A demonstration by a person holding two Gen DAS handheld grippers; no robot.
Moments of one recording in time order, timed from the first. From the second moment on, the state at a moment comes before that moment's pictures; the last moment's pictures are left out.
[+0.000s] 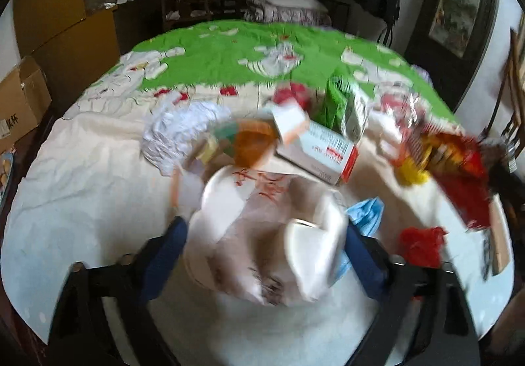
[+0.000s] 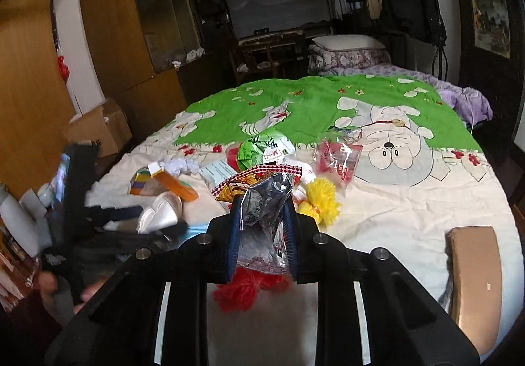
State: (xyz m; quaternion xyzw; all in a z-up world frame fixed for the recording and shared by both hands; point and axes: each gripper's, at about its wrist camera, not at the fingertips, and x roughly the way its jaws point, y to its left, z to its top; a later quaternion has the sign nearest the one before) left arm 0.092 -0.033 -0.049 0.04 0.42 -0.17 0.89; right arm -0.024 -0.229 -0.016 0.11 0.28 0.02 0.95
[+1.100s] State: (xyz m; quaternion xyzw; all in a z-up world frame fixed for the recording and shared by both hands) left arm -0.071 0.284 -0.011 -0.09 0.40 0.06 0.91; right arm -0.092 -0.073 0.051 0.05 0.27 0.19 0.94
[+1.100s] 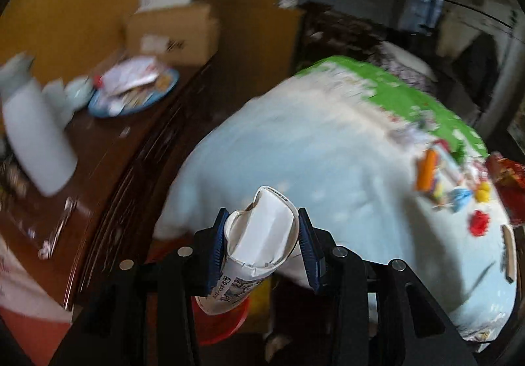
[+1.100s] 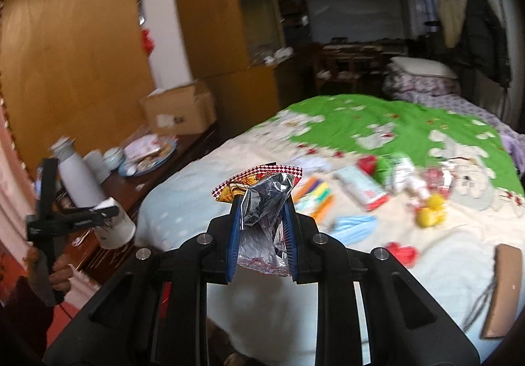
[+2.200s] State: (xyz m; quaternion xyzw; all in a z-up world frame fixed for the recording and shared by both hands) left arm -0.150 0.438 -0.077 -0.05 0.43 0.33 0.84; right arm -0.048 0.267 -0.092 -0.11 0.46 0.42 0.77
